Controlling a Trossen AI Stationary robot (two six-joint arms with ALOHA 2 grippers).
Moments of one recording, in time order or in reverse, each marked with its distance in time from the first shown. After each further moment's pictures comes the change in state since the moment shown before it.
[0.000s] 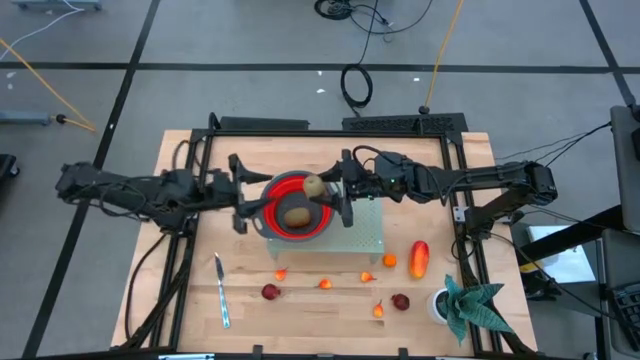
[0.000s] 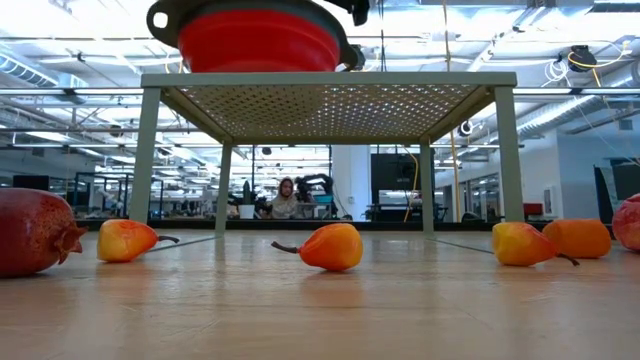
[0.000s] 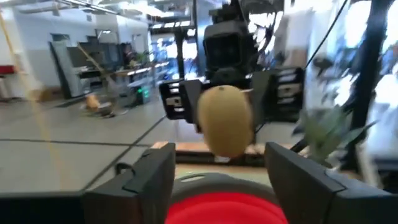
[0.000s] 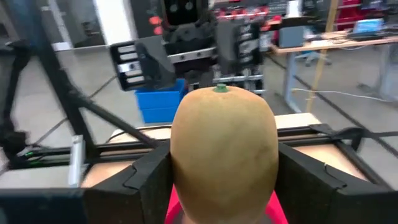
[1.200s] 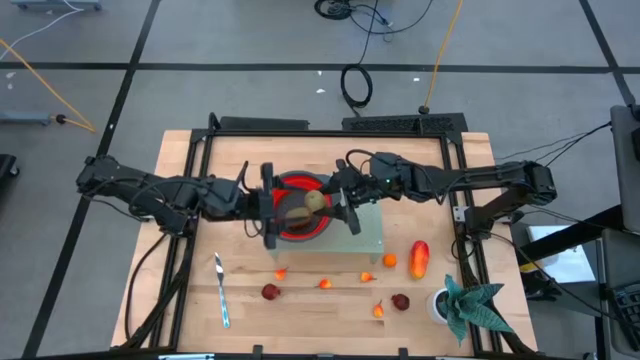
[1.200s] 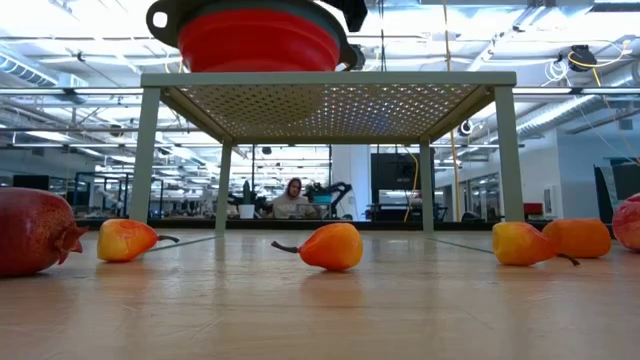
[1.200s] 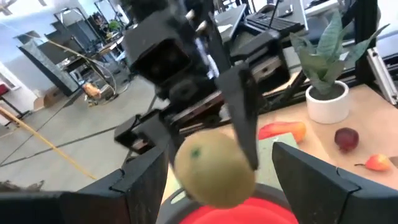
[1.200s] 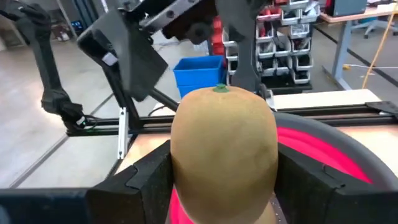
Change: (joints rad) left arm -0.090 0.377 0.470 -0.385 -0.062 0.227; right arm -0.002 0.003 -0.002 -0.074 -0.174 0.030
